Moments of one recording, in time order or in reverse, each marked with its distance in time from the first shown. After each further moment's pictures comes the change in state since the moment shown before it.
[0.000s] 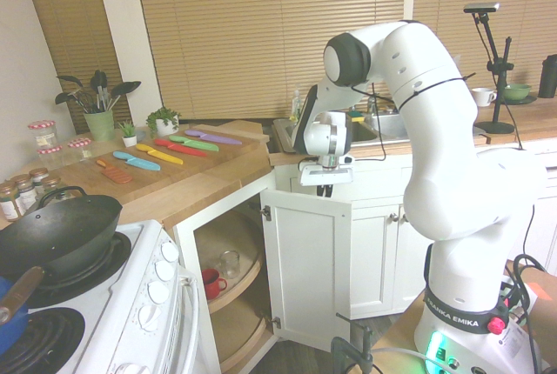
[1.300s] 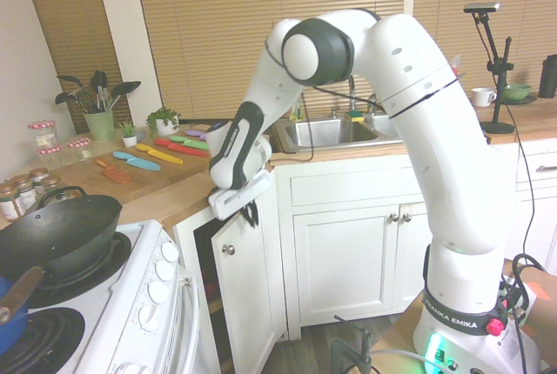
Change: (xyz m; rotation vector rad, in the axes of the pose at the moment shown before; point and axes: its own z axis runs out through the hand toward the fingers) arm -0.225 -0.141 -0.038 -0.191 0.249 -0.361
